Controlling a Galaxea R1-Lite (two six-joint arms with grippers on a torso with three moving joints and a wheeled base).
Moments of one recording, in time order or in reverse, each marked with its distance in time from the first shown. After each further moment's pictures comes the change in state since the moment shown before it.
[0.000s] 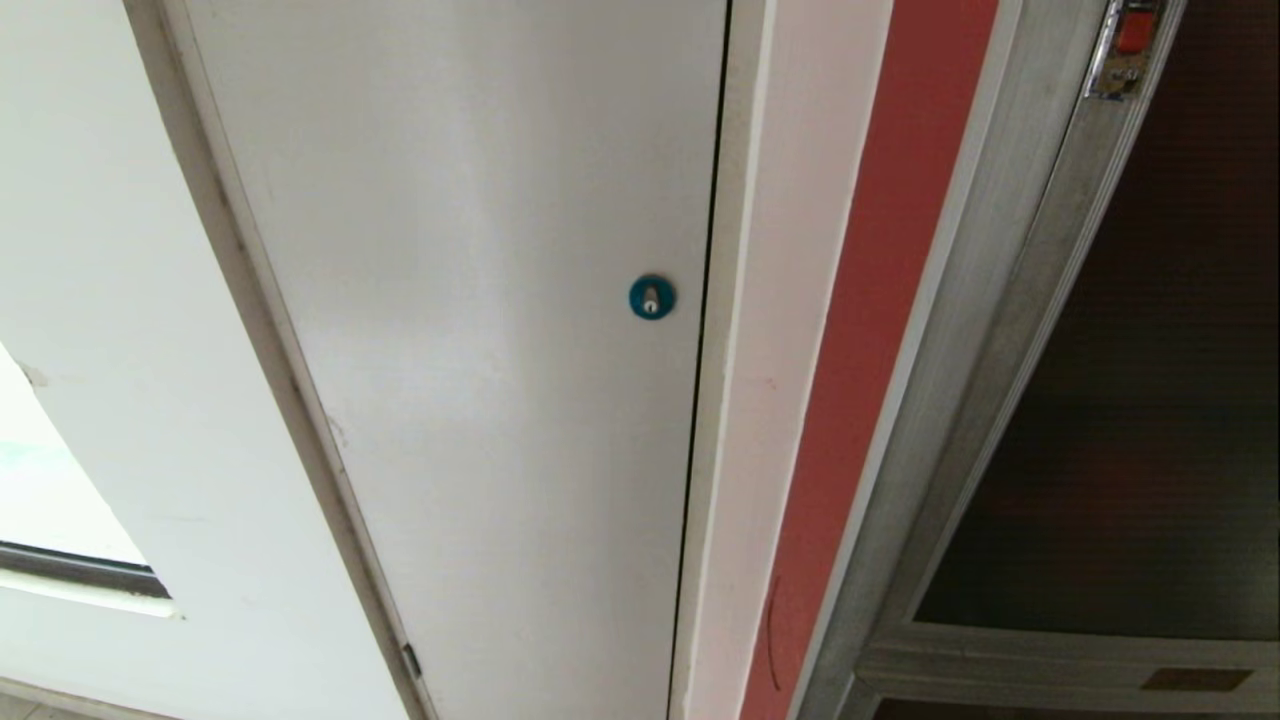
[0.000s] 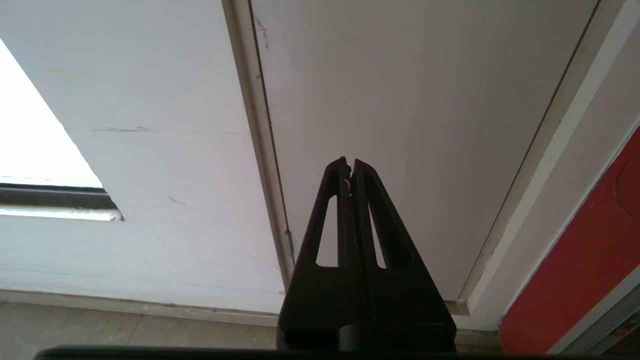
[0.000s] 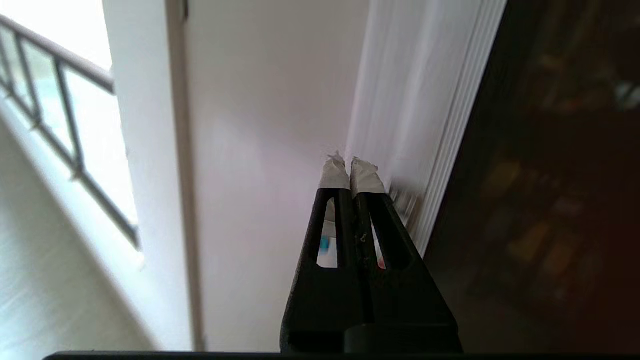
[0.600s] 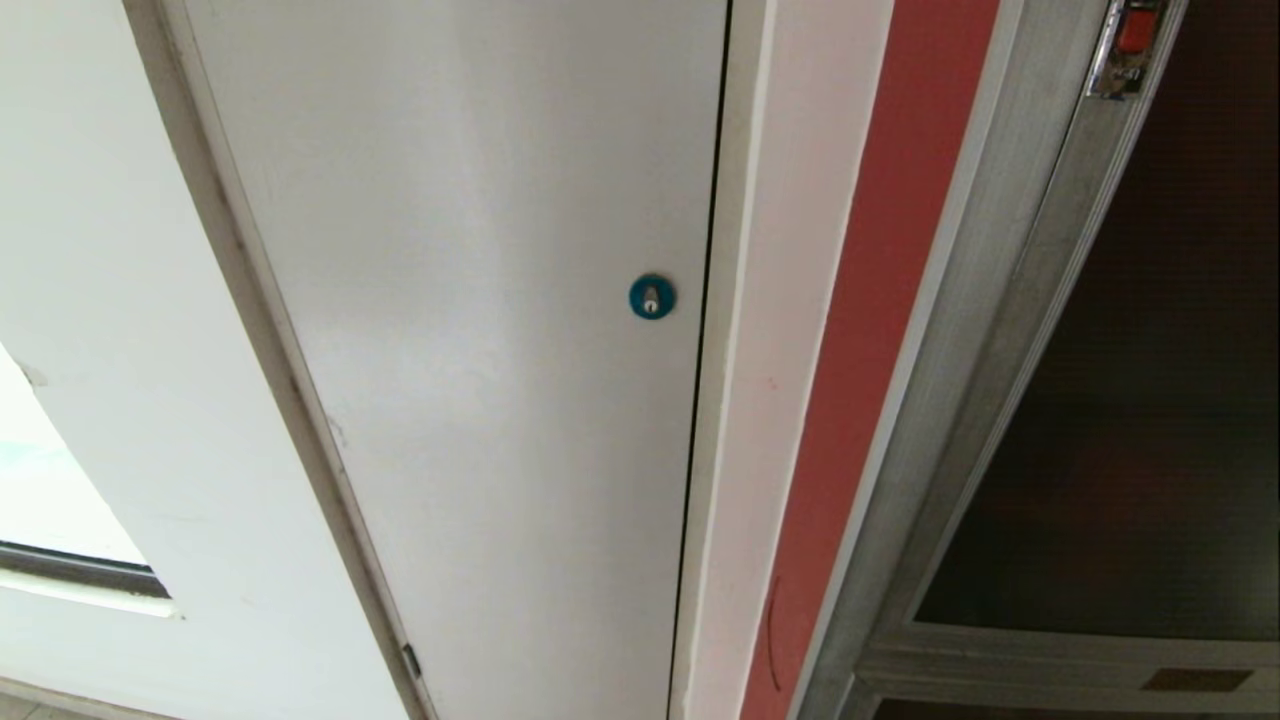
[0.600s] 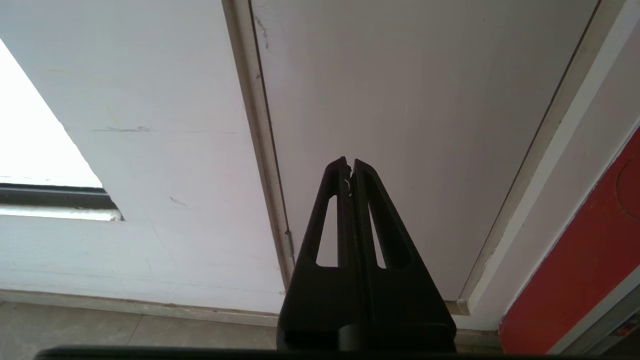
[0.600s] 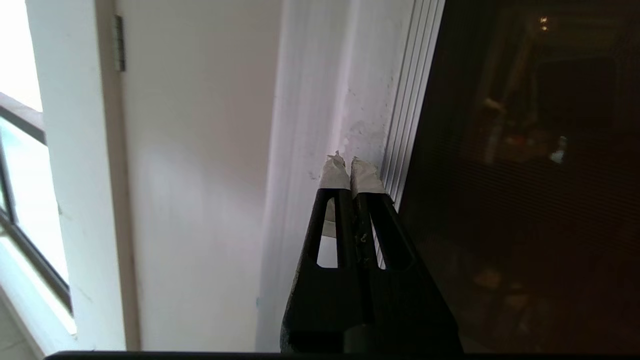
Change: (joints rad) left arm 0.000 0.000 0.000 0.000 0.000 0.000; right arm 0.000 0.203 -0.167 -0.159 -0.108 -0.003
